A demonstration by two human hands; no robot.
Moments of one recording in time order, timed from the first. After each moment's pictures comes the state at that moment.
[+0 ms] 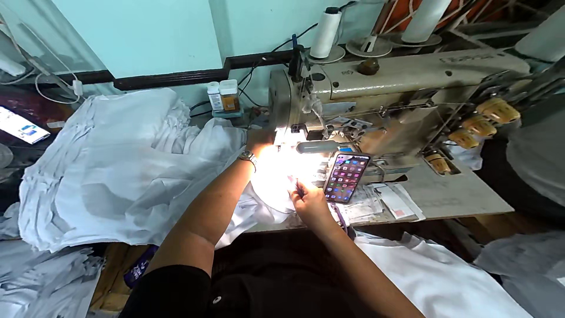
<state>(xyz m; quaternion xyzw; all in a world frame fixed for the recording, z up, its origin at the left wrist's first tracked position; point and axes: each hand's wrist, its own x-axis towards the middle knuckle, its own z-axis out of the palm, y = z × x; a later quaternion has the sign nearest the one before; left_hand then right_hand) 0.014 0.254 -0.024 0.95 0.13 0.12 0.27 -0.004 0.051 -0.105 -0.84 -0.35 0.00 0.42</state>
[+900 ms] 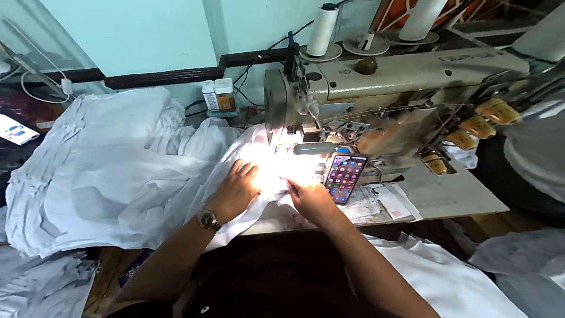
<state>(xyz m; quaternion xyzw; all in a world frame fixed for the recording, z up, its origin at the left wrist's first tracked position) -0.101 0.256 -0.064 0.98 -0.14 0.15 0.01 0.014 0.051 -0.077 -0.85 -0.45 -0.01 0.28</state>
